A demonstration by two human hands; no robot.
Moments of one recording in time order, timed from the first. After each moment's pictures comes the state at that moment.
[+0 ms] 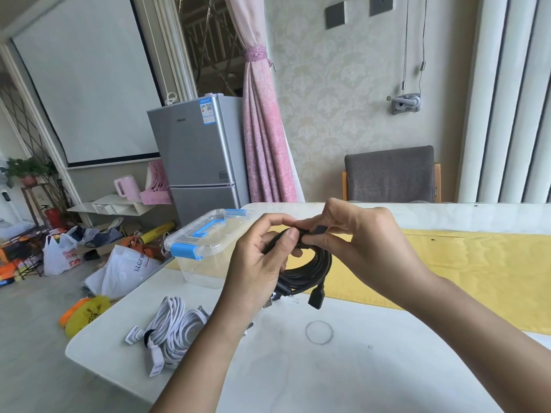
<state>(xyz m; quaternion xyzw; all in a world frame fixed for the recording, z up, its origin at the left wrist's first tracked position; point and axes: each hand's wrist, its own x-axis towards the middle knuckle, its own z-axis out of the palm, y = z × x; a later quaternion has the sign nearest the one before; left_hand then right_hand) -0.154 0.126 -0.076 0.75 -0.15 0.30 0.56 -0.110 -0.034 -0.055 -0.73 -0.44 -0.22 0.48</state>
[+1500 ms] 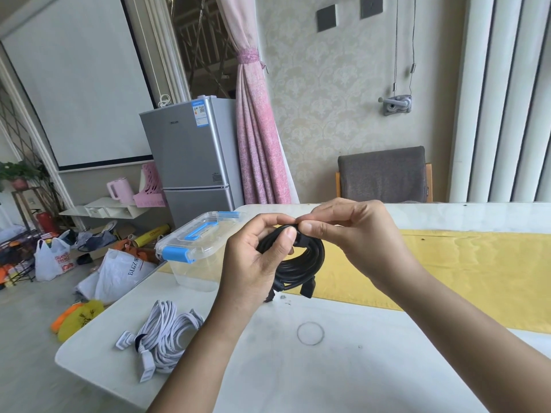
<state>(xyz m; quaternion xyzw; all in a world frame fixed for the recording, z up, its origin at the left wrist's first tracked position) -0.150 0.117 -0.074 0.73 -0.17 0.35 0.55 -0.103 -0.038 -0.049 -0.64 -0.34 -0.07 0.68</state>
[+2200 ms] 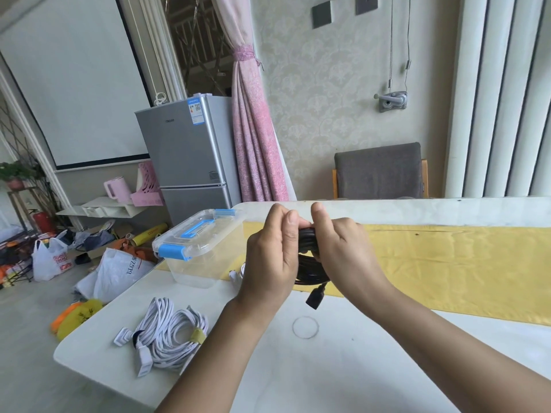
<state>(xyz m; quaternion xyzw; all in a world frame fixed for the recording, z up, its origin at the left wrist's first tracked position) -0.139 0.089 -0.076 0.78 -0.18 0.49 0.36 -0.120 -0.020 -0.059 -0.81 -0.22 -0.14 0.53</state>
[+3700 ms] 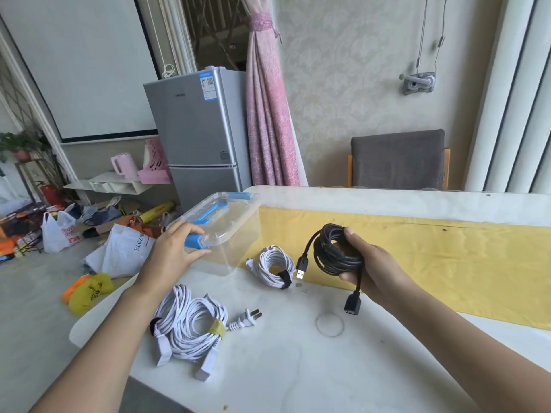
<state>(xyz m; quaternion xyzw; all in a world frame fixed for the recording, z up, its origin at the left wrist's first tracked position) -0.119 0.324 -0.121 0.92 0.01 0.35 0.16 -0.044 -0.013 -0.136 -0.55 -0.06 0.21 0.81</state>
